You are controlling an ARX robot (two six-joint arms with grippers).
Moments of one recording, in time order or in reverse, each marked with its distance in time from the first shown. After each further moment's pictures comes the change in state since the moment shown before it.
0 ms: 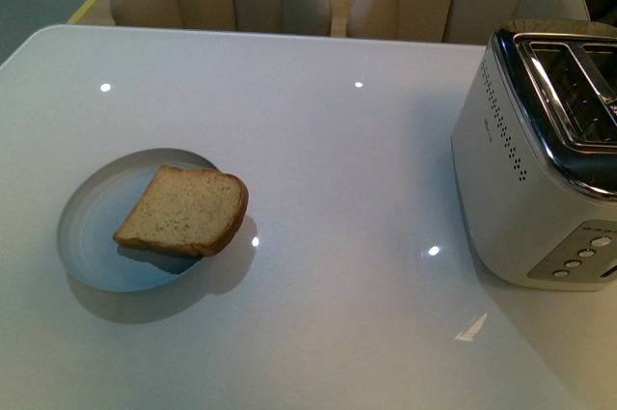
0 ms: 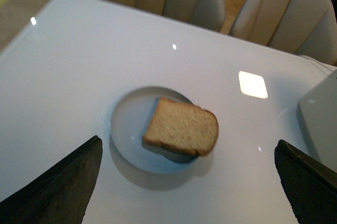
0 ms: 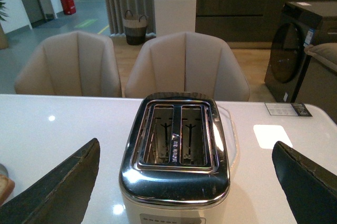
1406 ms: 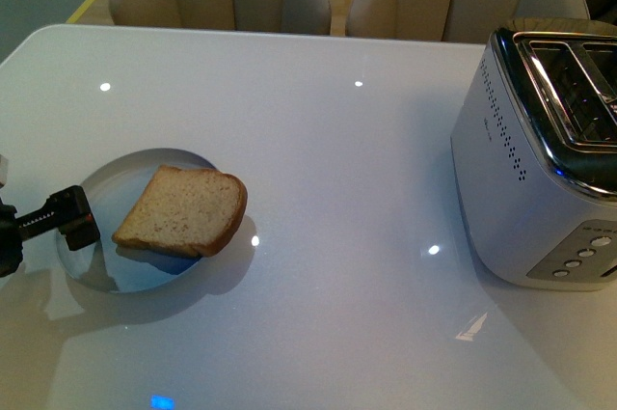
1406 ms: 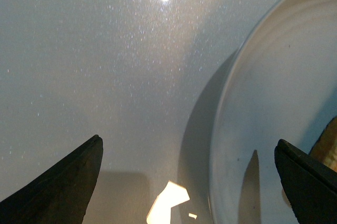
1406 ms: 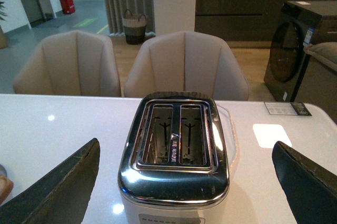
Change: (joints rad) left arm 0.106 2.083 0.627 0.867 -0.092 -0.079; right arm 0.000 0.000 0.000 0.000 0.000 0.000
